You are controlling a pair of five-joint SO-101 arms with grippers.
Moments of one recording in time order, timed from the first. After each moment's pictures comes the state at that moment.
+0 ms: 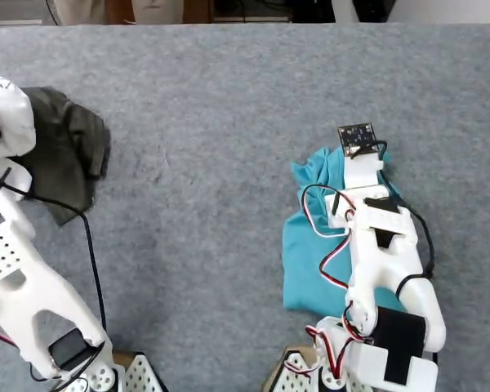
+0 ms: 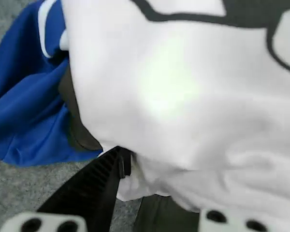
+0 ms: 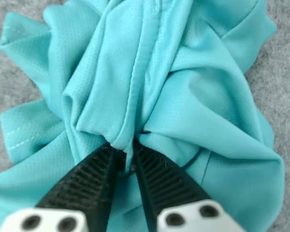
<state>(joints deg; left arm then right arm) -40.4 49.3 -77.3 100.2 7.5 10.4 -12.4 56.7 28.4 12.0</state>
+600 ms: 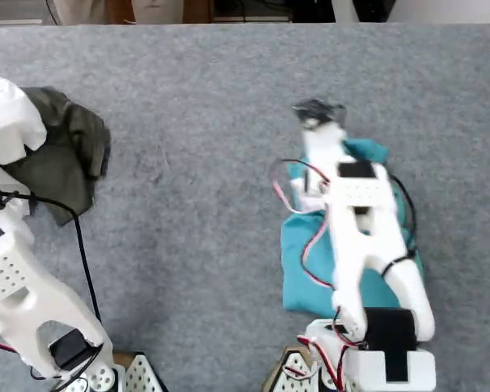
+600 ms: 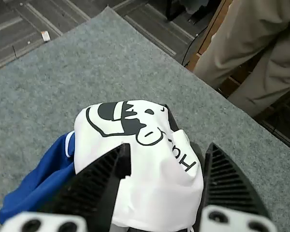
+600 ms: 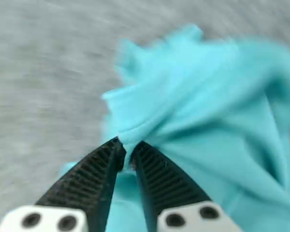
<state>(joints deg) -39.8 32.4 -93.8 100.2 0.4 -6.1 -12.3 35.1 56.3 13.1</state>
